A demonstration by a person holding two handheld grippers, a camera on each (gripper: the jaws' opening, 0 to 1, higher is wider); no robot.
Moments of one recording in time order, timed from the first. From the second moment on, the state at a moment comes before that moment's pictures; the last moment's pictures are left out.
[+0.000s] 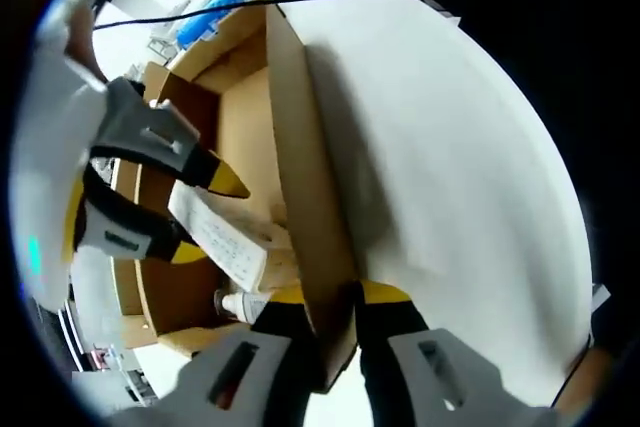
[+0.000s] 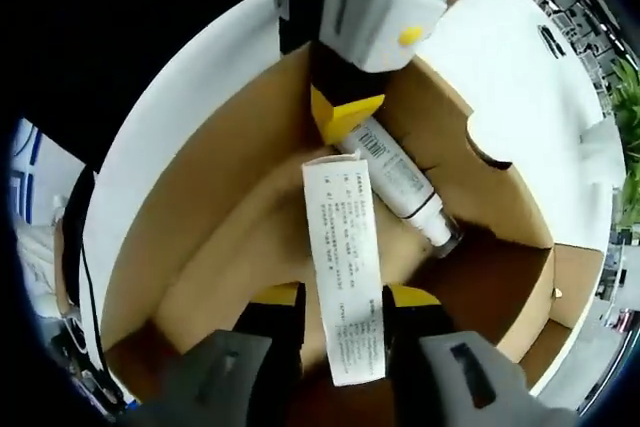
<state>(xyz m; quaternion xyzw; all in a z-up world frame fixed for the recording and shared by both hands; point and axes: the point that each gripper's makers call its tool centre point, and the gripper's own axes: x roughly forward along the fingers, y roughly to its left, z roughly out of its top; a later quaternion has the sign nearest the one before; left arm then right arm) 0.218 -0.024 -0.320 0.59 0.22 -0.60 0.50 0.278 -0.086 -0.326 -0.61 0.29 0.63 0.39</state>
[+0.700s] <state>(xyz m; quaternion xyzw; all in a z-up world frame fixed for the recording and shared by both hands) 0.218 -0.025 -0.321 0.59 0.22 -0.60 0.50 0.259 -0.101 -0.328 -0.54 0.34 0.62 0.47</state>
